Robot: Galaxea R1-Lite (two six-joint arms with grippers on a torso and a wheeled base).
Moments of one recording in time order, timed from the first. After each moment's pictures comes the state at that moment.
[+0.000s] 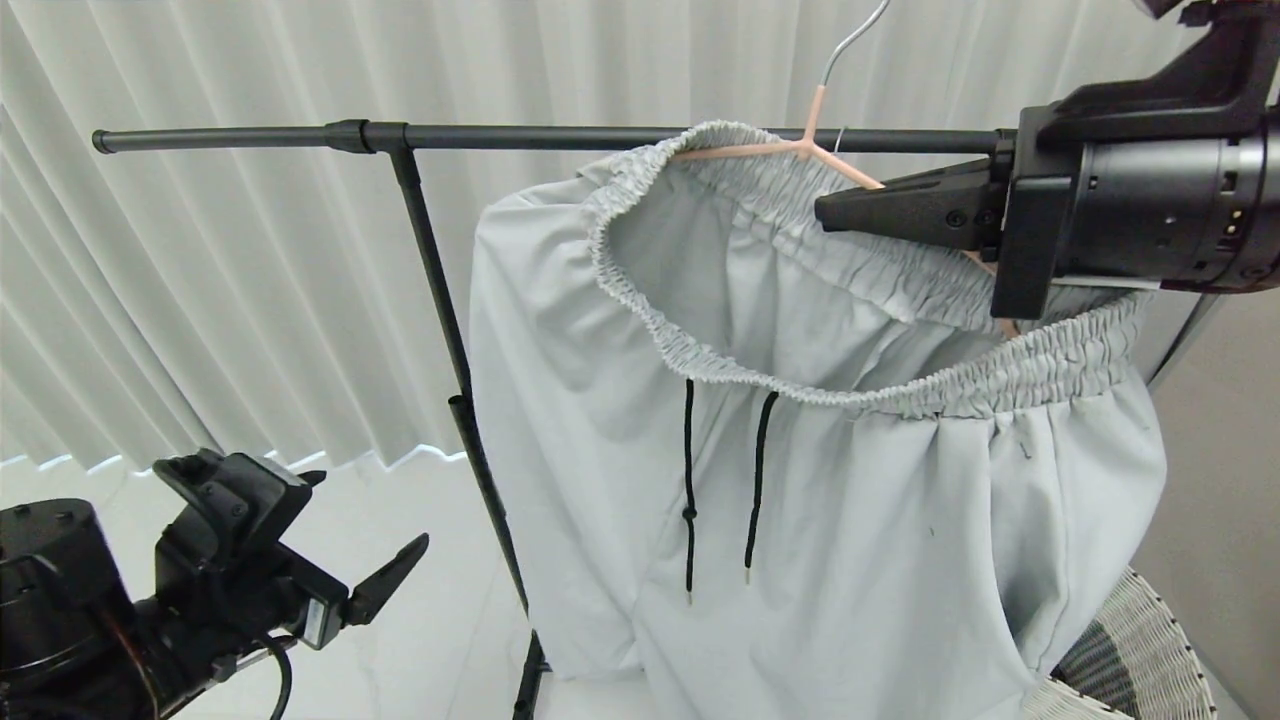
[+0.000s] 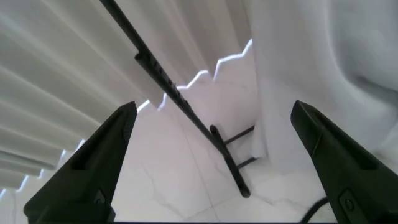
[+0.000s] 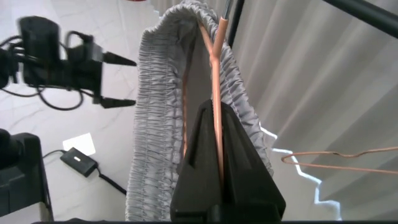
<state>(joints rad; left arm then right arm) -0.06 1.51 -0.09 -1.19 -0.24 0.49 0.76 1.49 -1.45 0.07 0.35 -0.16</state>
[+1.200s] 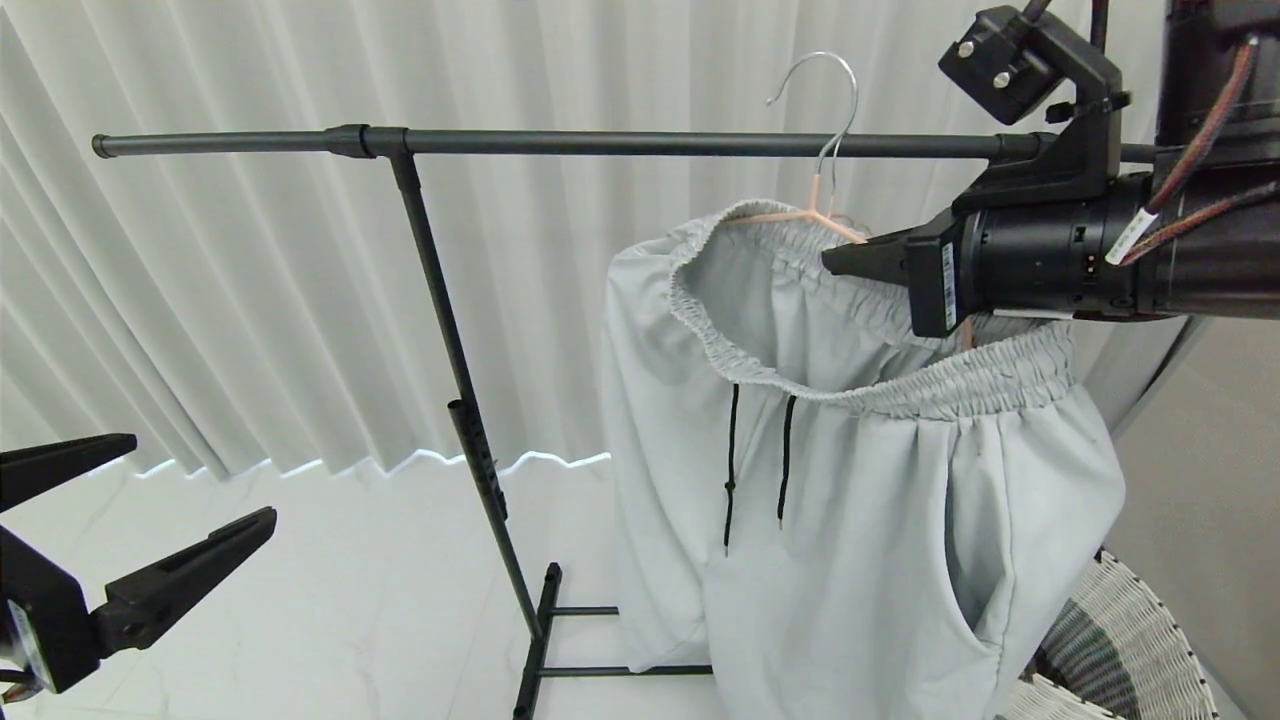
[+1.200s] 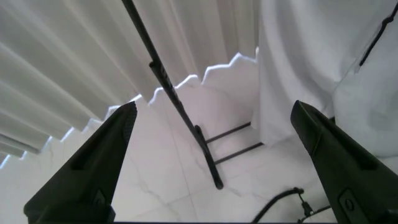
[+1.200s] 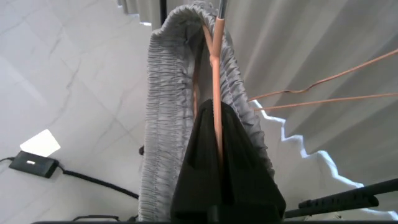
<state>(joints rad) -0.04 0.87 -0.58 -0.05 -0.24 0.35 0.71 1.58 -1.46 0.10 0.11 -0.13</state>
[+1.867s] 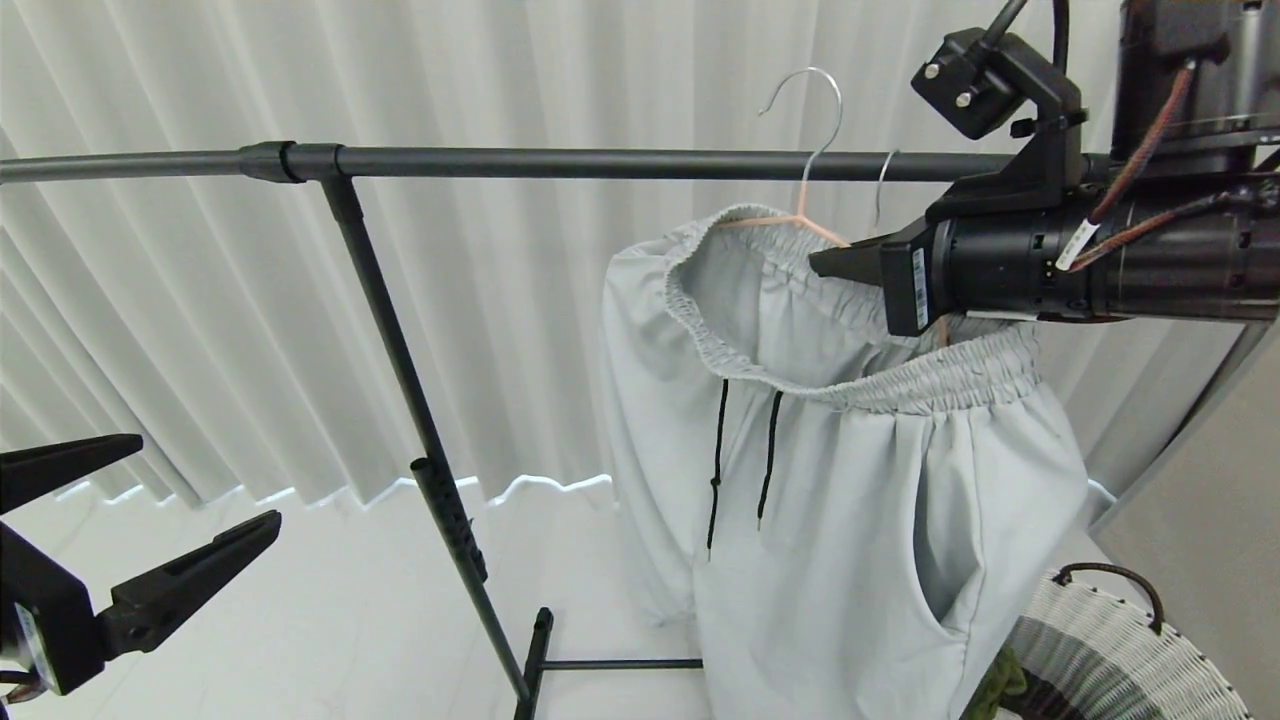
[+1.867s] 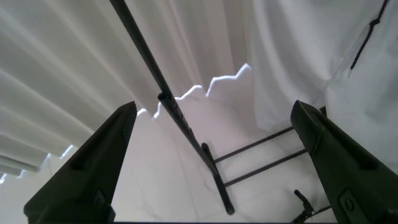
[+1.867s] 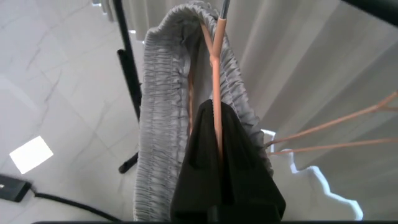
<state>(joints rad) -0.05 0.87 -0.57 -0.05 -0.24 0.36 0.70 1.62 -1.46 0.06 0.11 -0.12</state>
